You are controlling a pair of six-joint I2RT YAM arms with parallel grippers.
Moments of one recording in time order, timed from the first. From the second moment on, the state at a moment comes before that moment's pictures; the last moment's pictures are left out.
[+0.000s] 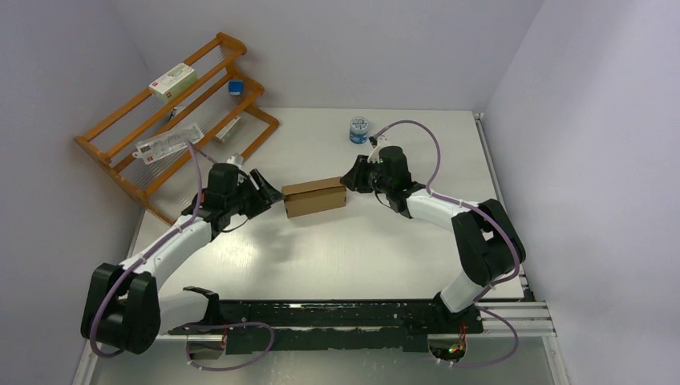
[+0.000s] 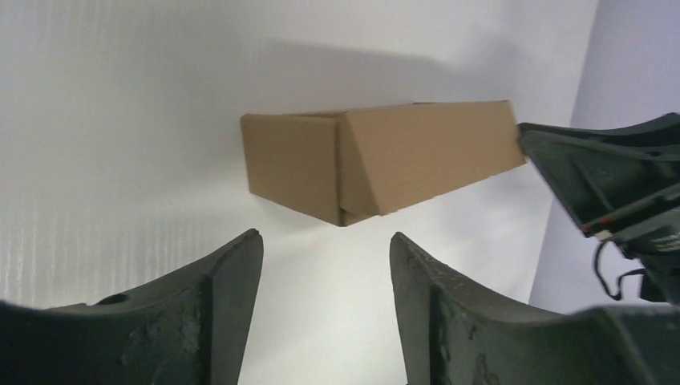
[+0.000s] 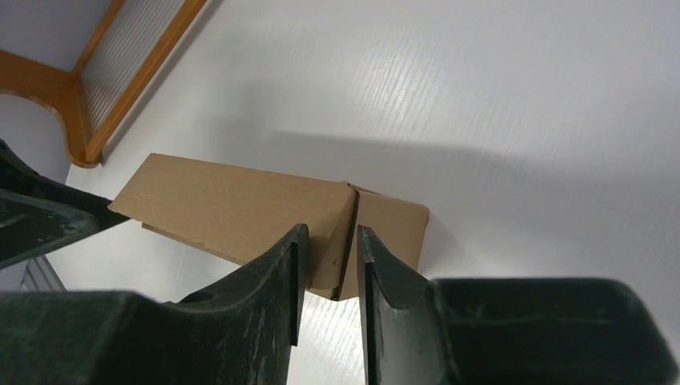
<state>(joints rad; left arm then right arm) -0.28 1.20 0.63 -0.10 0.23 -0.83 0.47 1.63 0.86 0.32 -0.27 0.49</state>
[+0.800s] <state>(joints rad) -0.26 1.34 0.57 0.19 0.34 -0.93 0.45 1.63 0.79 0.39 -0.36 0.53</state>
